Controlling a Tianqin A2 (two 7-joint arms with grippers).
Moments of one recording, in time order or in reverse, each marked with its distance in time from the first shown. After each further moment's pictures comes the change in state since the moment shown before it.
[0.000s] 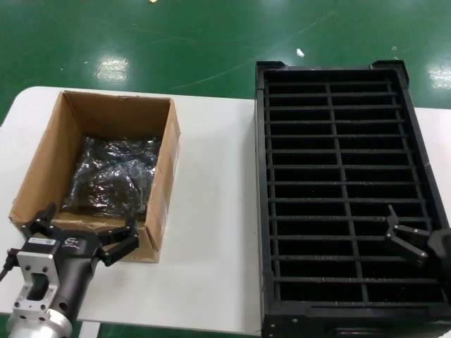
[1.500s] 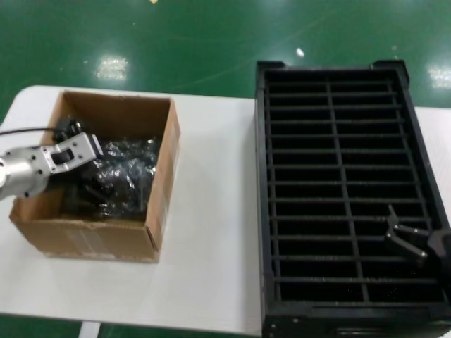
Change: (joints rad) left arm -1.086 -0.259 0.672 1.012 0.334 0.553 0.144; right arm 0.000 0.000 0.000 0.000 0.000 0.000 0.000
